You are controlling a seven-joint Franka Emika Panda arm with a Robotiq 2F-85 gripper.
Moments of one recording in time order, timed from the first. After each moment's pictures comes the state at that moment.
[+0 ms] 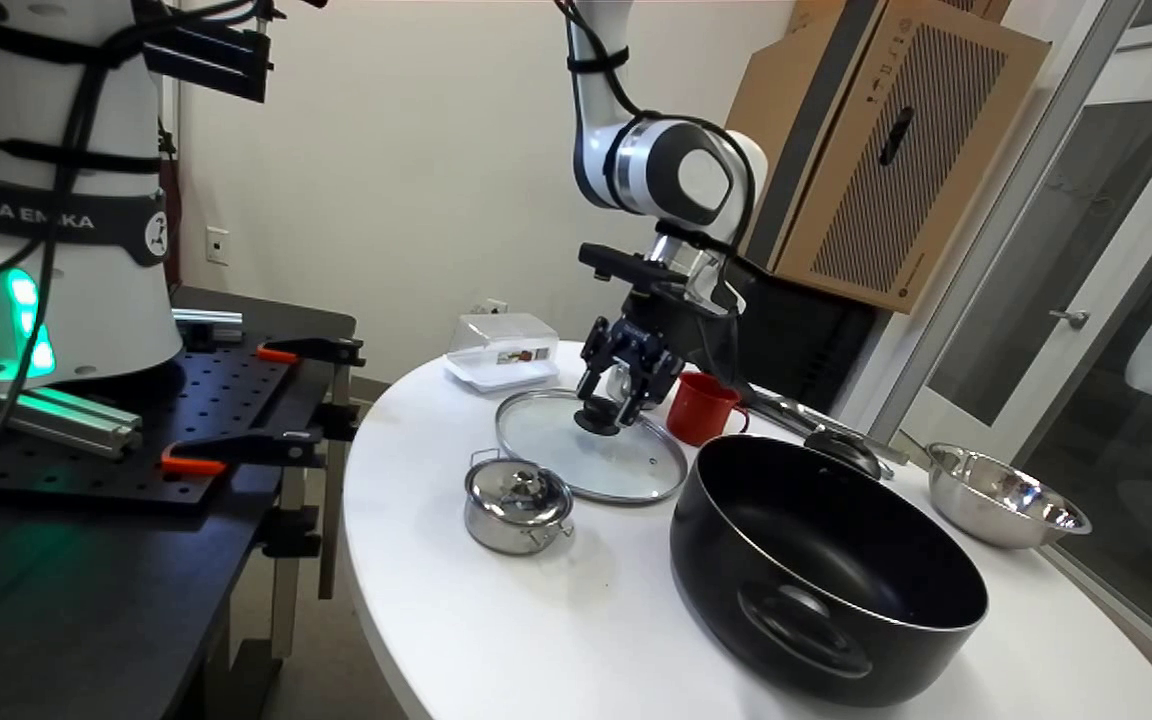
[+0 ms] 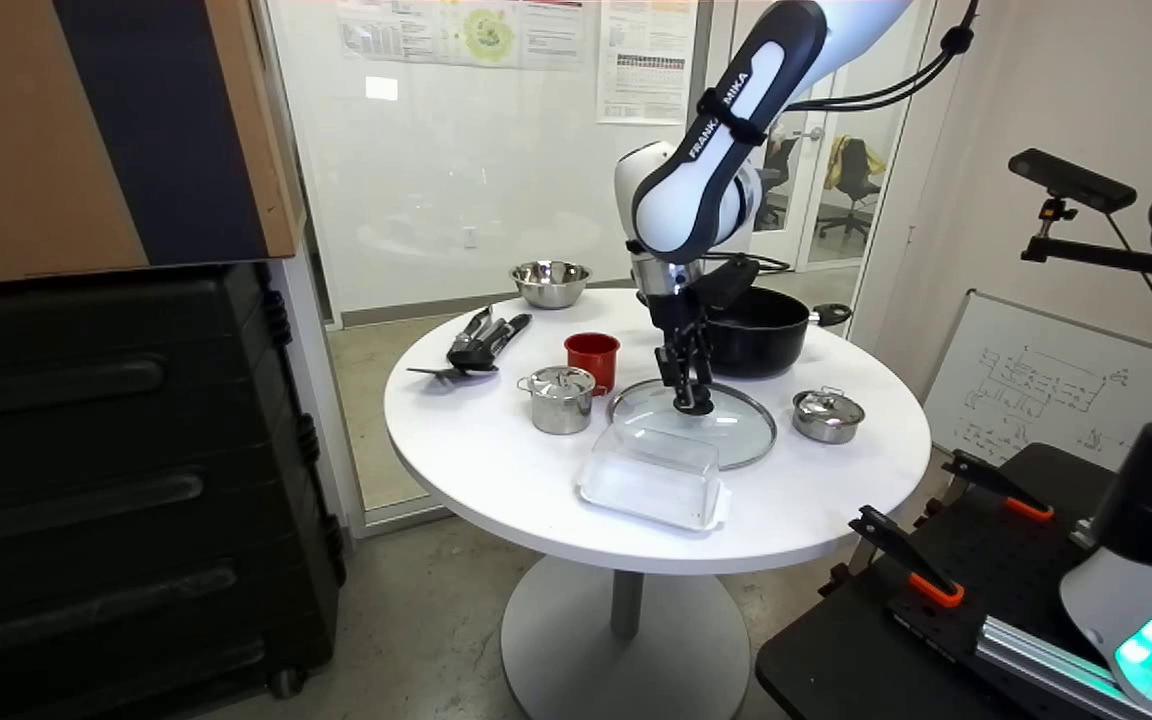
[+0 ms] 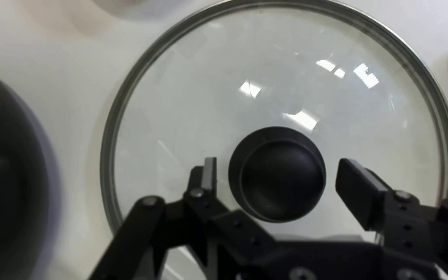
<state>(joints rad) 0.10 0.52 0.03 -2.08 -0.25 2.32 -0.11</state>
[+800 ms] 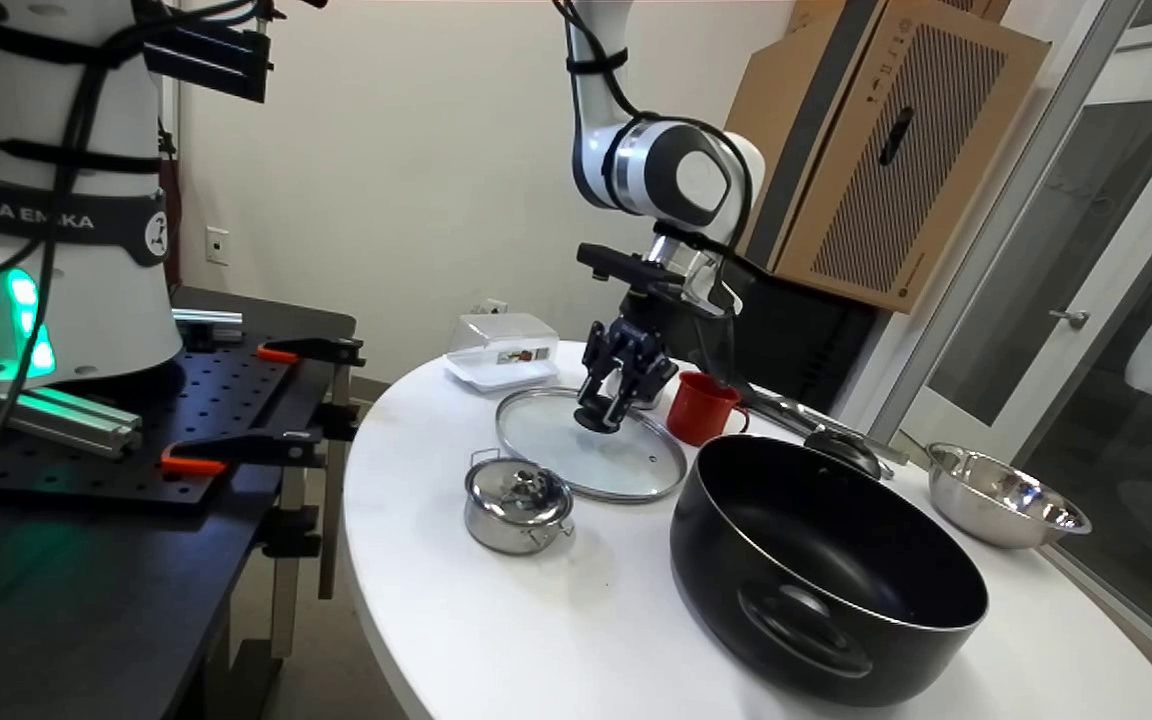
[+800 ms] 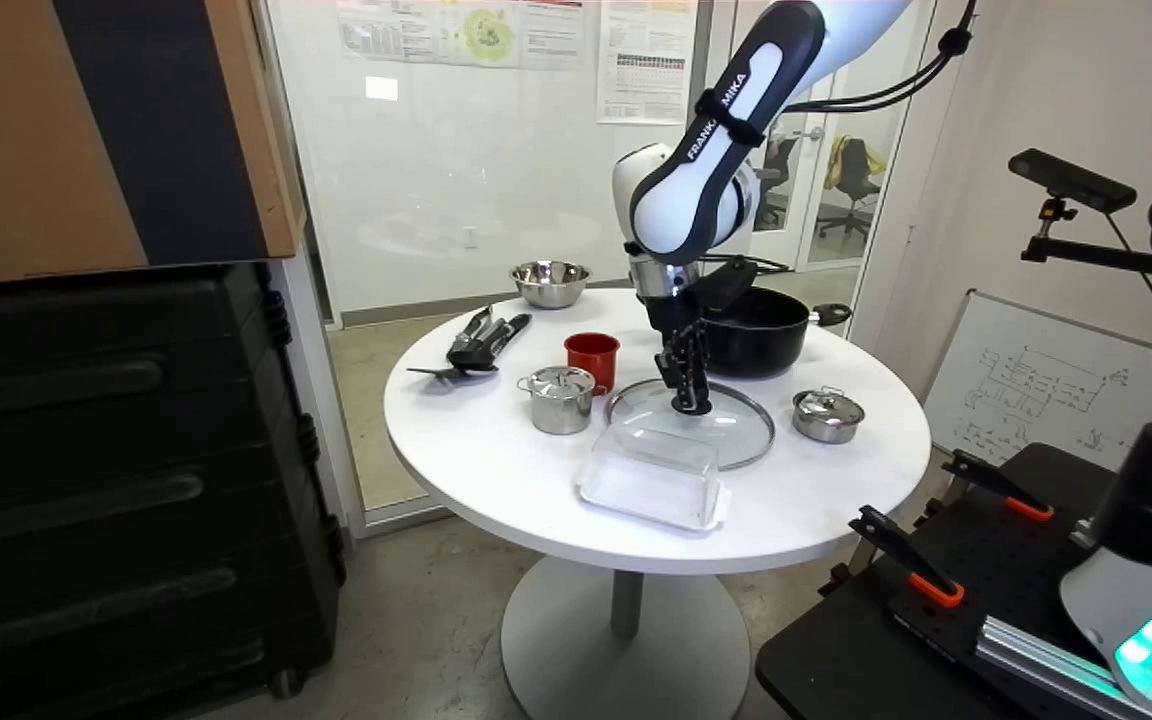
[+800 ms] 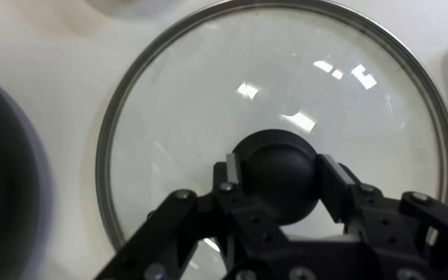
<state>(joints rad) 0.10 0.53 0.03 -2.08 -0.25 2.31 -0.11</state>
